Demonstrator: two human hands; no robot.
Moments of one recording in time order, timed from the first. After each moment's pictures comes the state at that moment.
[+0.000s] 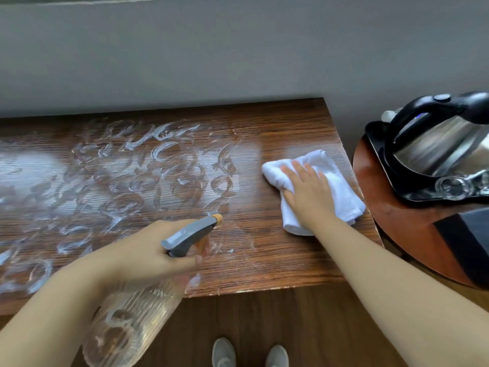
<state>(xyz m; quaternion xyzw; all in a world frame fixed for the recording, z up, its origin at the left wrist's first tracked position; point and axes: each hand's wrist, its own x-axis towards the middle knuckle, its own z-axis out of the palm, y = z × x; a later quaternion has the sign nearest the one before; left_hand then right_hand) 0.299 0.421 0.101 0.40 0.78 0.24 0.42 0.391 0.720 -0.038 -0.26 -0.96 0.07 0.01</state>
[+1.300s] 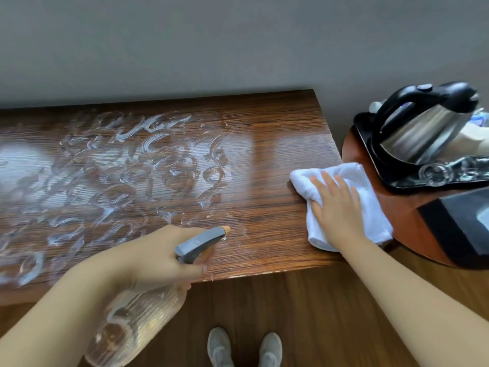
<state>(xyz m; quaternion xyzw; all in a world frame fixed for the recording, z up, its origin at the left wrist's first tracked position) 0.321 0.425 0.093 0.41 0.76 0.20 0.47 0.479 0.725 -0.042 -0.31 -0.95 0.05 0.04</state>
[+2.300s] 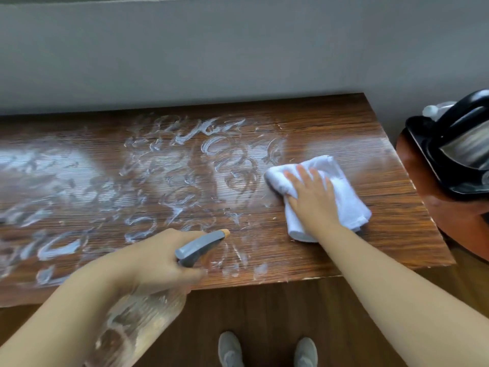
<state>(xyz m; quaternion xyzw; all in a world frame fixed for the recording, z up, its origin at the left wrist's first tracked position) 0.246 0.317 0.096 0.39 0.79 0.16 0.44 0.343 0.609 -0.049 -0.26 -0.96 0.05 0.01</state>
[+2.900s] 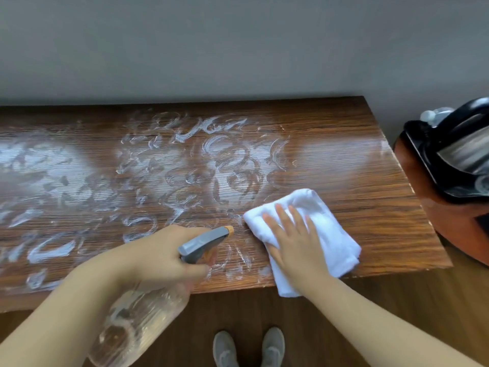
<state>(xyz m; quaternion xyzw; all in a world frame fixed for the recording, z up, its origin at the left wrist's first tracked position) 0.228 0.313 0.091 0.41 0.77 0.19 0.45 0.386 0.521 -0.057 -0.18 -0.98 0.03 0.00</state>
